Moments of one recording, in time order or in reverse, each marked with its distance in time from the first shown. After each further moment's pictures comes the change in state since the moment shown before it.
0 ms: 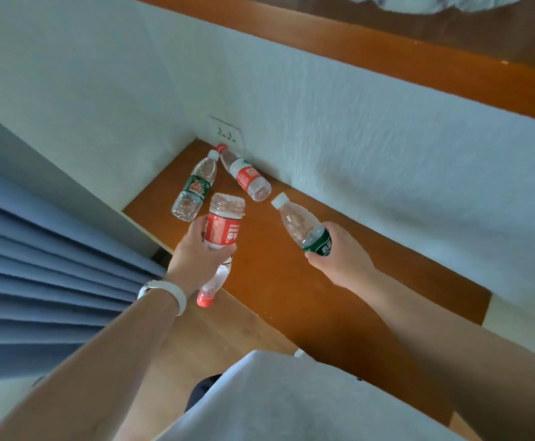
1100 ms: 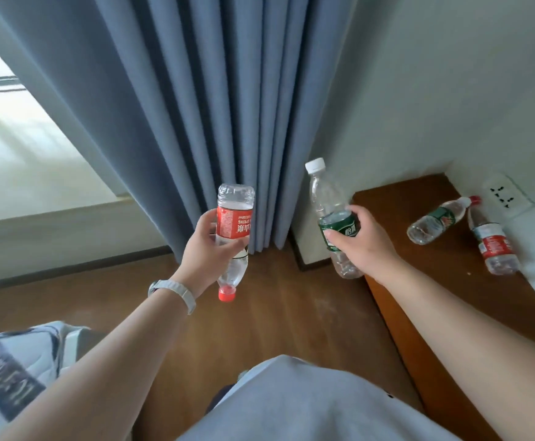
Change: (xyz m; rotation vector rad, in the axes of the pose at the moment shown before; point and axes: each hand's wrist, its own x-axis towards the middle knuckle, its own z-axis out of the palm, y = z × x) left_hand -0.173 -0.355 -0.275 -0.664 0.556 -0.283; right_hand -0.043 -0.439 0.212 0.129 -0.320 -0.384
